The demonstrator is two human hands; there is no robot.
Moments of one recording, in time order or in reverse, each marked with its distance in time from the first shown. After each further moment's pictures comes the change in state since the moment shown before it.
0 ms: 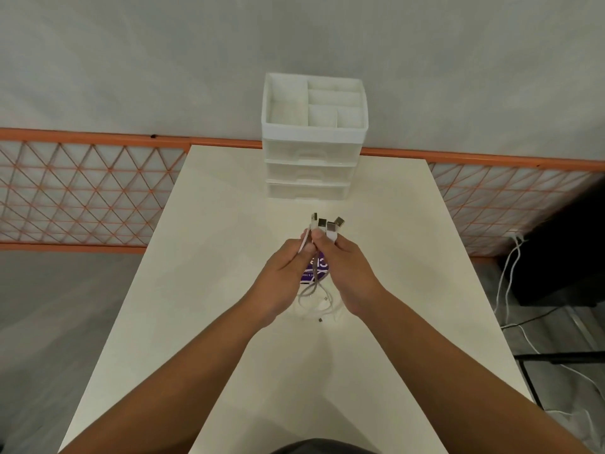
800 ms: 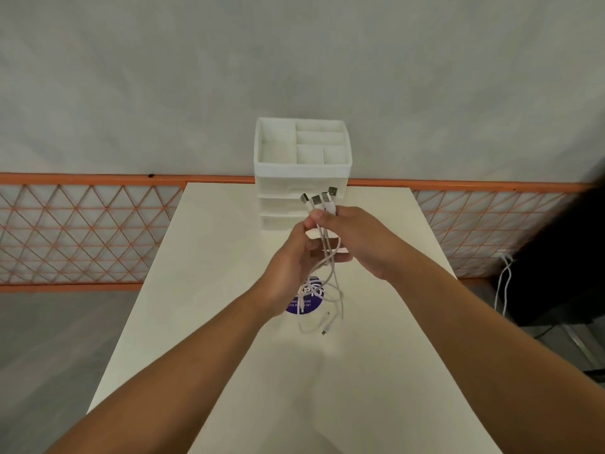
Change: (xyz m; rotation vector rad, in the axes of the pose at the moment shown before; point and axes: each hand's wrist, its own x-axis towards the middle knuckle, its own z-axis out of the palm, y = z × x) left_hand 0.032 0.052 0.007 -0.263 -0.253 0.106; right_hand 0.004 -0.101 -0.021 -0.412 -0.136 -0.129
